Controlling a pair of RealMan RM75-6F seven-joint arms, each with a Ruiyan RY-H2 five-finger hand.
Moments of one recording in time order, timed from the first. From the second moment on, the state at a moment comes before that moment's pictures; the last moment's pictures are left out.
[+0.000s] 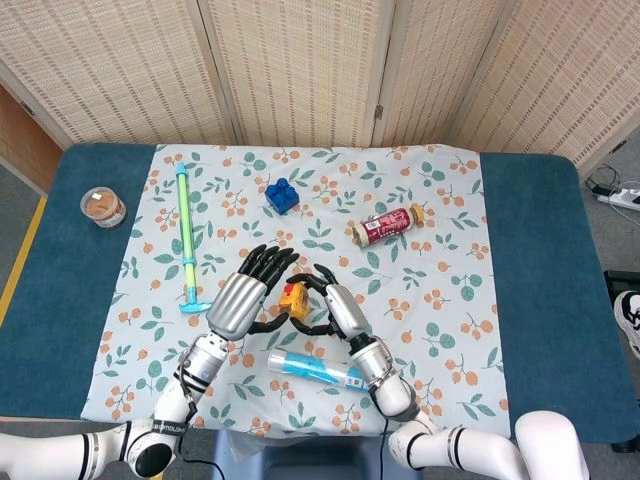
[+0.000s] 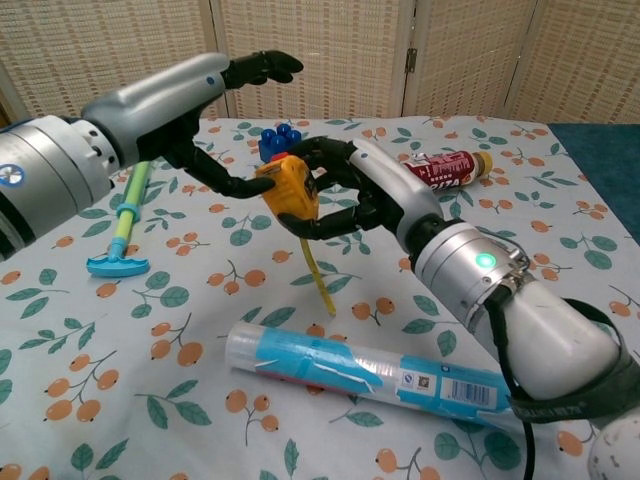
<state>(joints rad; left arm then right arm) -0.68 -1.61 -0.25 -1.70 1.33 1.16 0.31 0.68 -2.00 0.26 -1.22 -1.38 1.12 0.43</state>
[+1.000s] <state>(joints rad) -0.66 -1.59 -0.22 -1.68 1.35 1.20 0.24 0.68 -2.01 0.26 -1.25 -1.34 1.08 0.33</state>
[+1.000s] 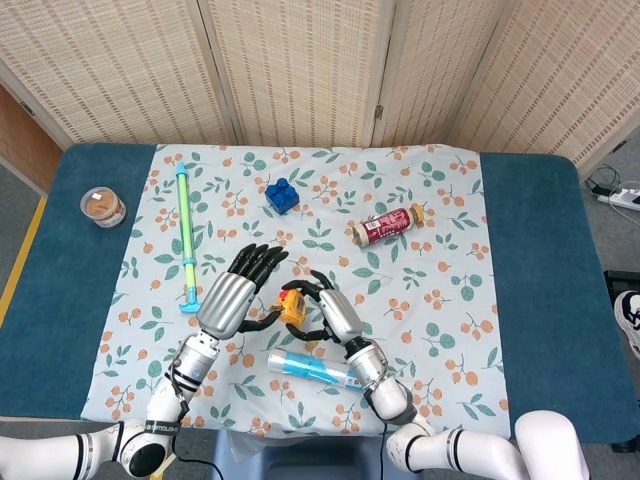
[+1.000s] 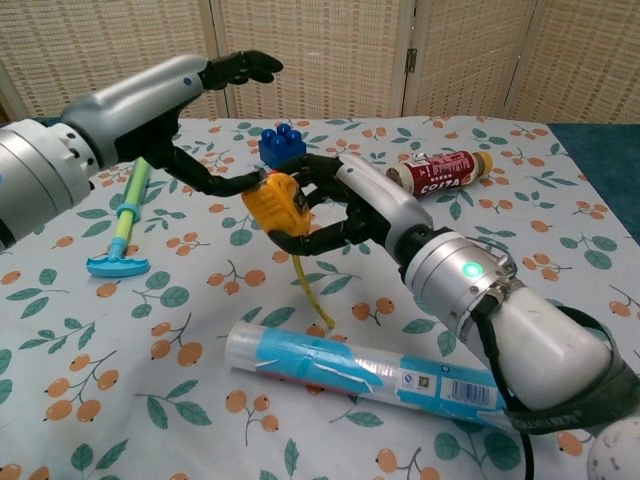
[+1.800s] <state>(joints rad) -0.66 -1.59 -0.21 -1.65 1.37 1.21 0.21 0.68 -2.00 0.28 -1.25 -1.33 1.07 0.31</state>
